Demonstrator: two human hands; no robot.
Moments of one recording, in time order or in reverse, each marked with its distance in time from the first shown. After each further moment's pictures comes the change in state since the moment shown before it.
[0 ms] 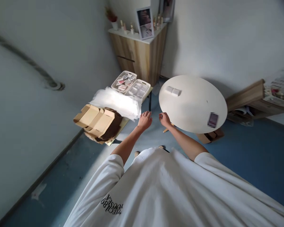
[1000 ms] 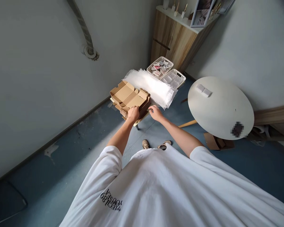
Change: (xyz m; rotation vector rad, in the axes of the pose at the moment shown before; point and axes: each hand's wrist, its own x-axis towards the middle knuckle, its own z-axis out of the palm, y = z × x) left_hand -0.180 -0.265 -0.078 -0.033 -0.101 -0.526; right_hand -0.067 -0.232 0.224 0.025 -0.327 -0.400
